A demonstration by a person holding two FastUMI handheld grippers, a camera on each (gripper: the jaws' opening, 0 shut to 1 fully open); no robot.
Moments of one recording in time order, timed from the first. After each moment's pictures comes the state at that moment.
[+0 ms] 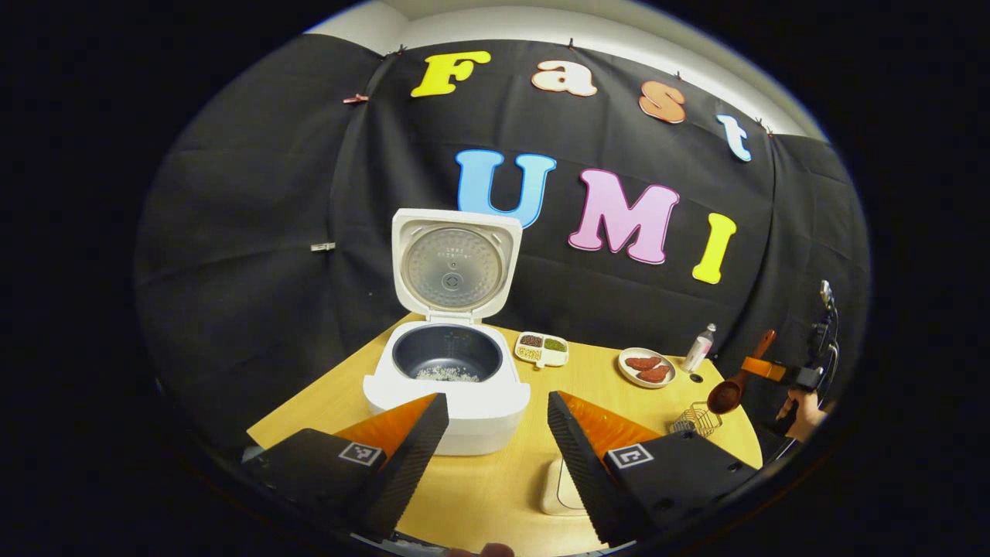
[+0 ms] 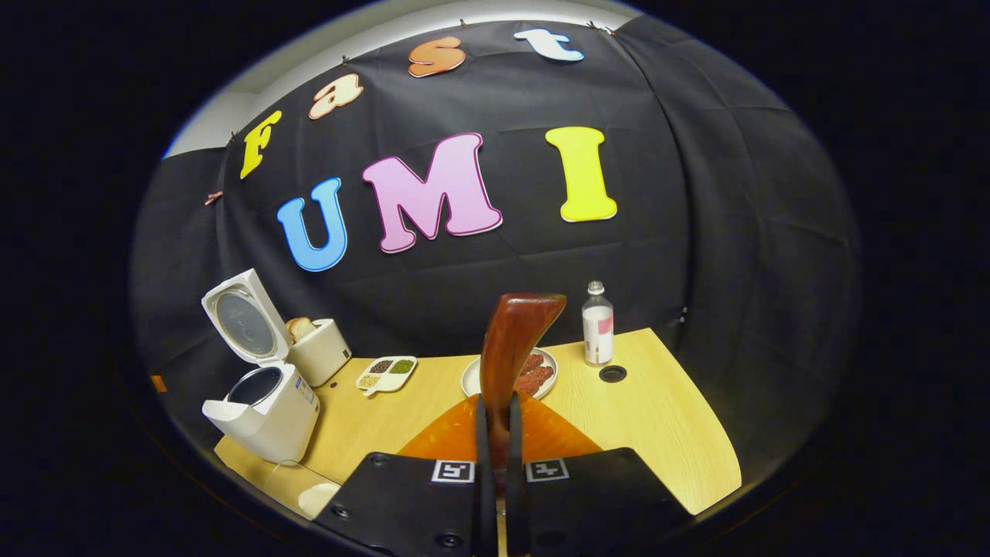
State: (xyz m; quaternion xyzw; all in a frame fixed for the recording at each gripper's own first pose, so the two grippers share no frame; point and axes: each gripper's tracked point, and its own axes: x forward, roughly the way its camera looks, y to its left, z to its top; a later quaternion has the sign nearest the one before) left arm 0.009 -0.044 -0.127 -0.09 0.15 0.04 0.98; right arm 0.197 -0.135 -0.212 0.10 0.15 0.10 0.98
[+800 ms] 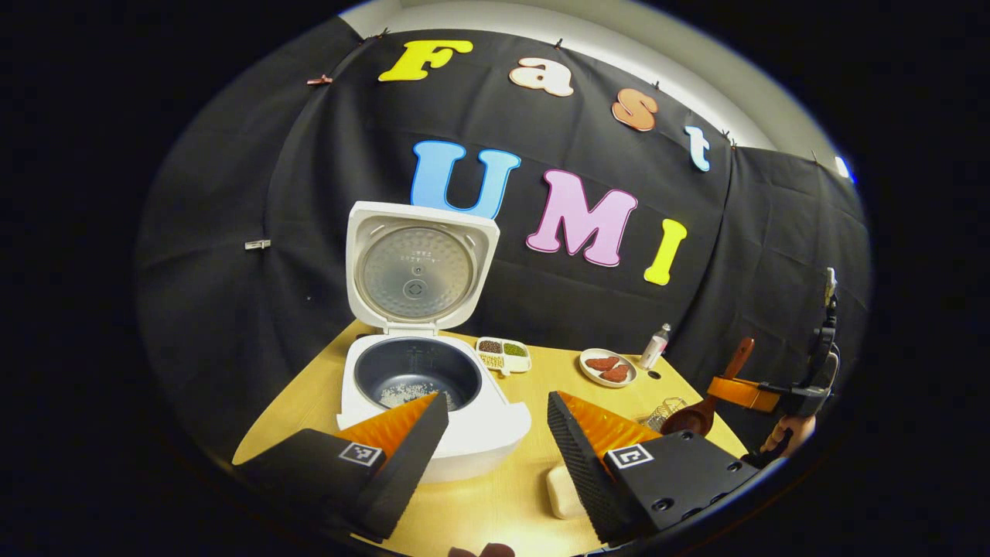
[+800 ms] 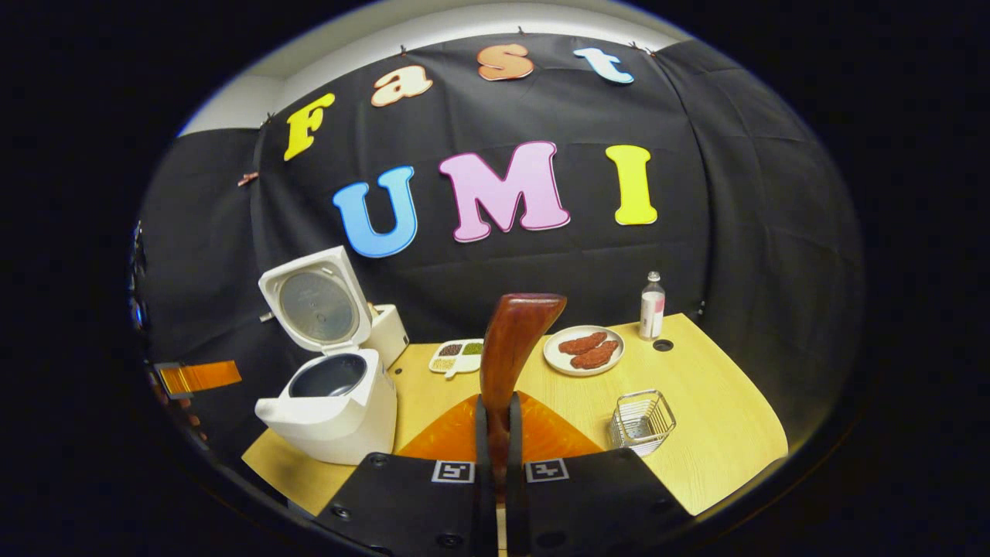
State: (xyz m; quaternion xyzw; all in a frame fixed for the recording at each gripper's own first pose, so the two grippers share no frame) left arm 0.047 0.005 -0.139 -0.12 0.15 -0.08 0.98; right arm 0.070 0.042 -0.197 0.08 0.17 0.11 0.98
